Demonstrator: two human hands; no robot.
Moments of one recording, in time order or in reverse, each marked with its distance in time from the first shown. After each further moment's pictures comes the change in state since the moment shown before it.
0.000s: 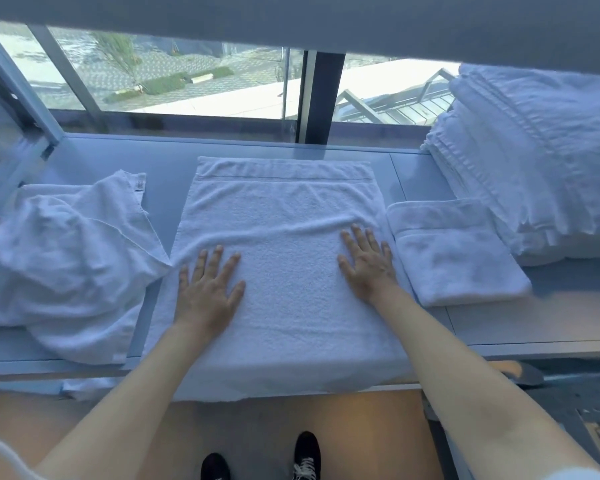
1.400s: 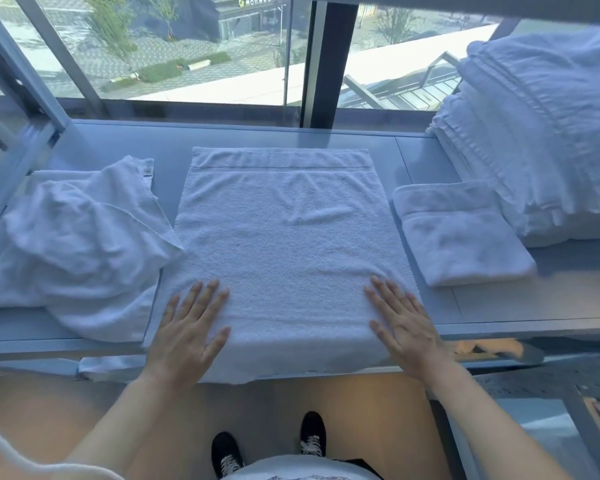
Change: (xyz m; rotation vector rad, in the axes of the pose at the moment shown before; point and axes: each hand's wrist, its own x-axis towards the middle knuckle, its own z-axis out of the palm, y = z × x) left_hand -0.108 -0.052 -0.001 0.020 0.005 0.241; right_hand -0.161 0.036 0.018 0.023 -0.038 -0.219
